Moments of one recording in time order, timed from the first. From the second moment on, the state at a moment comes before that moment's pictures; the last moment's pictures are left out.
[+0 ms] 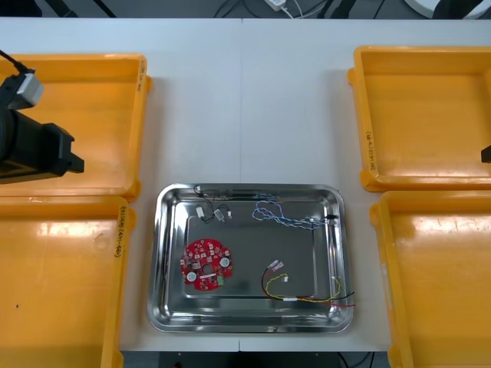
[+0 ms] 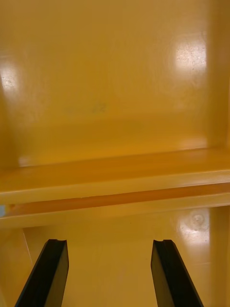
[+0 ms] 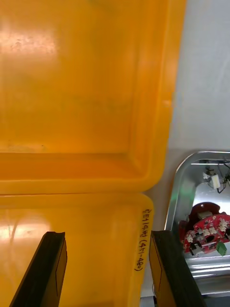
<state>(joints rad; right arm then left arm) -0.40 -0.88 -0.24 -1.99 -0.91 1.91 1.17 -0.43 0.83 0.11 -2.18 1.00 1.91 -0.92</state>
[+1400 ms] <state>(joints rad) -0.40 -0.88 -0.24 -1.99 -0.91 1.91 1.17 -0.26 0.96 0.32 -1.98 1.05 1.91 -1.28</state>
